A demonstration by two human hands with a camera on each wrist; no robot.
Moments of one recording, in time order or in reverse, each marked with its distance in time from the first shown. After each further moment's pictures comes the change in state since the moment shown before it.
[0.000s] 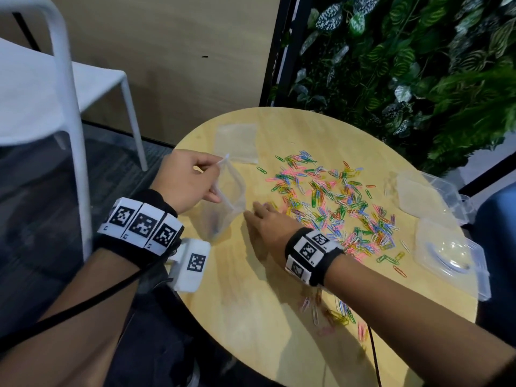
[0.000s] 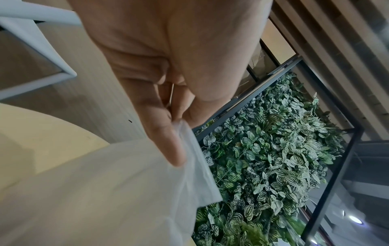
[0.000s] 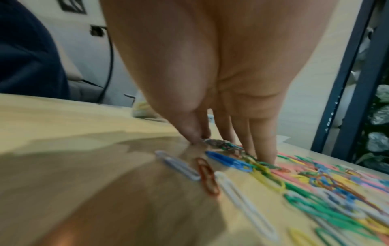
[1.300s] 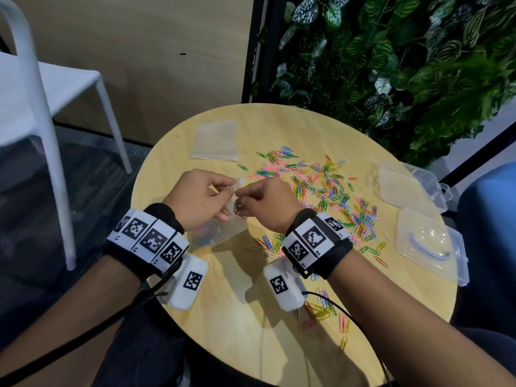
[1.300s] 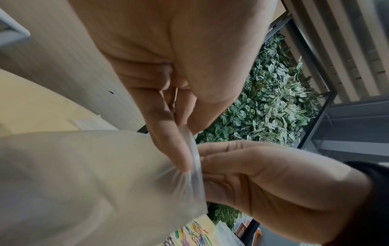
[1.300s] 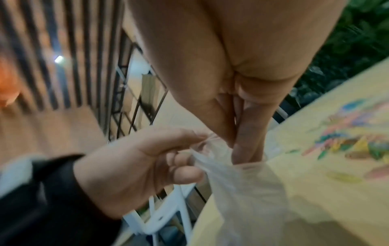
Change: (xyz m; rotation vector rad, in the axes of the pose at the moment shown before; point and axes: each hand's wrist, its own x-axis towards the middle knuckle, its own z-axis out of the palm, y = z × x) left_hand -0.008 -0.002 0.054 0.064 -0.227 -0.019; right_hand -0.049 0.006 -0.055 0.983 0.451 0.173
